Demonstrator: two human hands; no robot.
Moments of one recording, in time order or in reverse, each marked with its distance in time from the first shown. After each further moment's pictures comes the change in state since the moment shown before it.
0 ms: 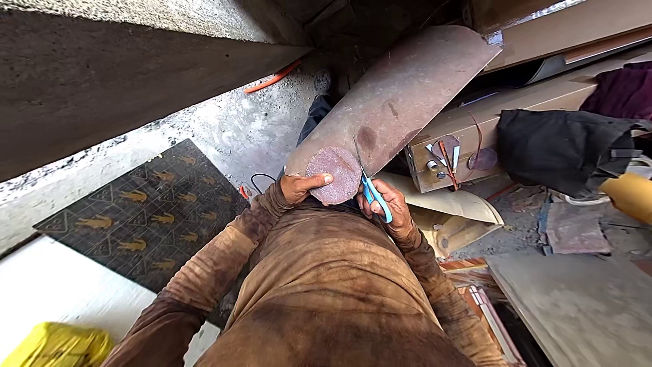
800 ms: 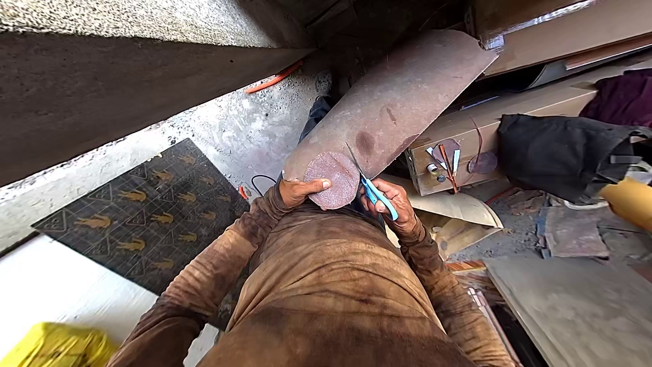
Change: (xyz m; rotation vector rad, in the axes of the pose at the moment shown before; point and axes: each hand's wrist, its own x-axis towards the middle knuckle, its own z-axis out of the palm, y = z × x) left_hand -0.002 -0.004 -0.009 0.057 0.020 0.101; right_hand 0.012 -0.002 -0.015 0.039 -0.068 0.041
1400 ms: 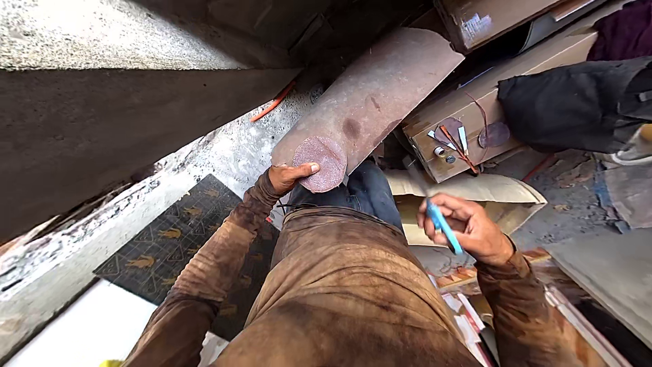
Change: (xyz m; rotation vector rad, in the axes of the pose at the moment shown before) left_hand 0.025 0.038 0.000 0.294 -0.109 -0.002; right_hand -0.117 -0.082 -0.016 -0.270 0.101 0.027
